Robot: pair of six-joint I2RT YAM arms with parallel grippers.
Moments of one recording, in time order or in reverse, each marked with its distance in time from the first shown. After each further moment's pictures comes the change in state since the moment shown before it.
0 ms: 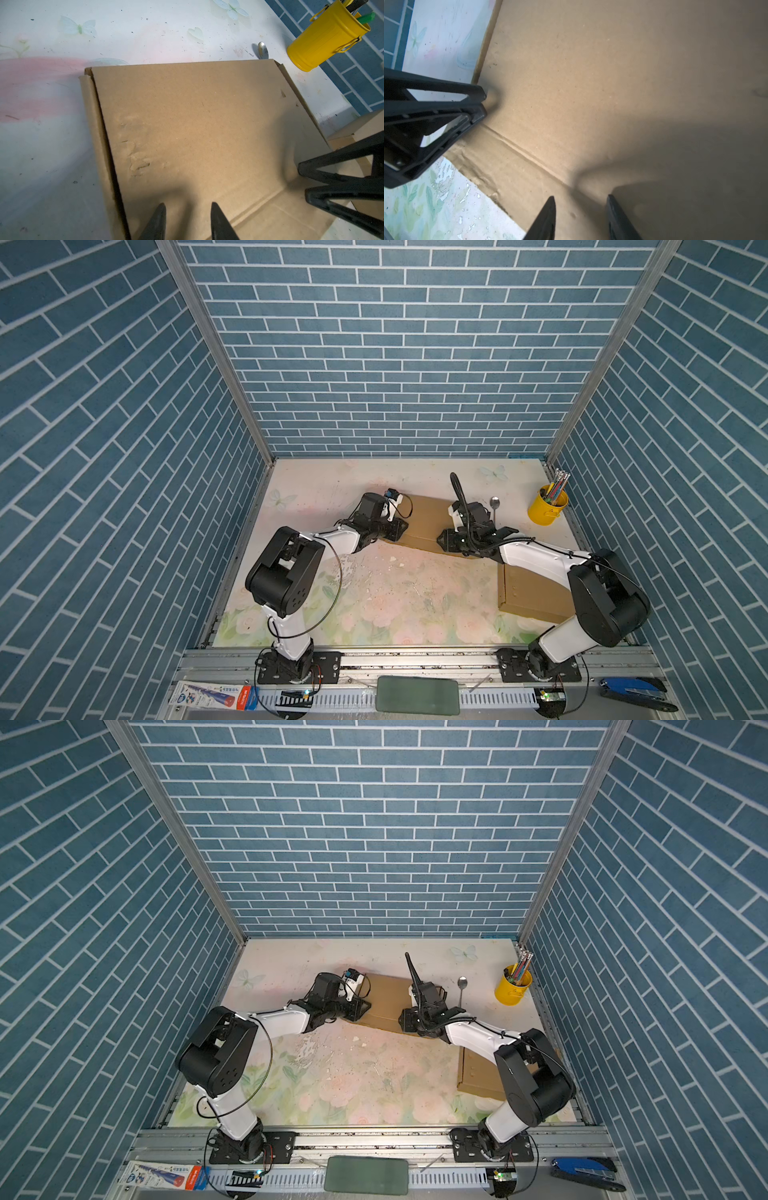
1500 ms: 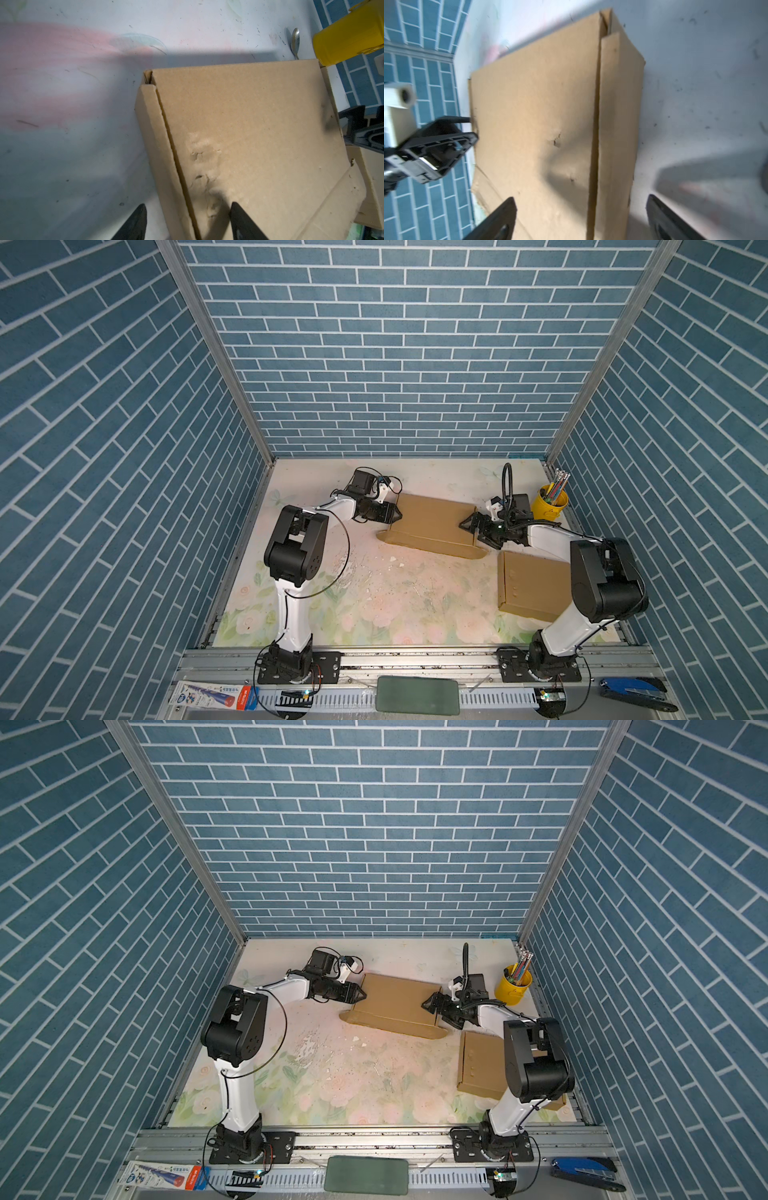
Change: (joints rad) left arm 0.176 0.291 0.442 -0.443 0.234 0.097; right arm -0.414 0.155 0.011 0.067 -0.457 0.058
